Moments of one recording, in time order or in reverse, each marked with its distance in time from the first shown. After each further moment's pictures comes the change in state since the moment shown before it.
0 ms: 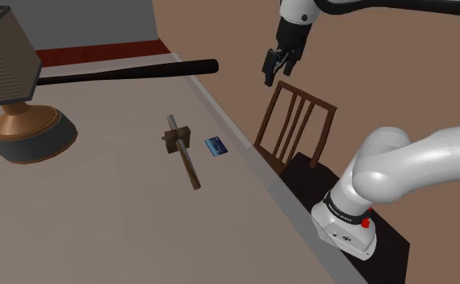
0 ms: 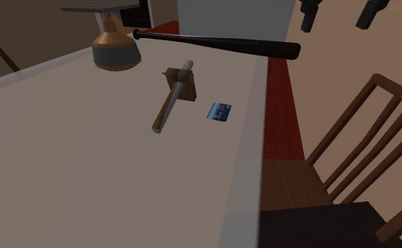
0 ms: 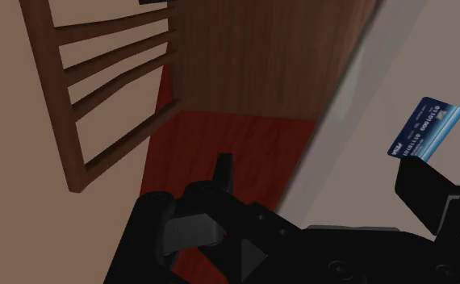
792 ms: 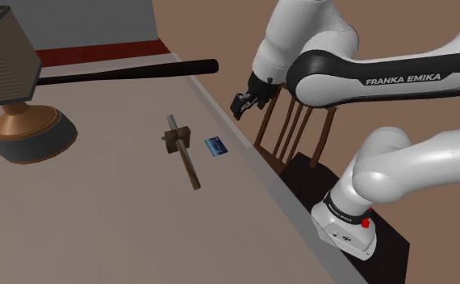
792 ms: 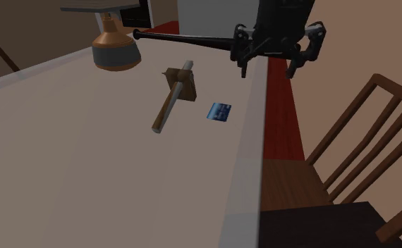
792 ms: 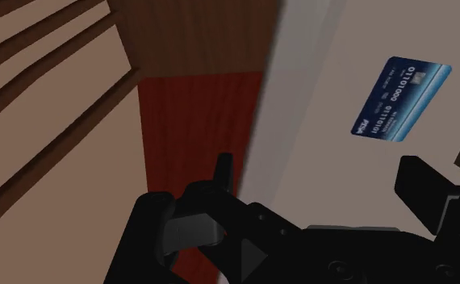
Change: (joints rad) arm 0.003 -0.051 0.260 -0.317 0.050 0.474 0.351
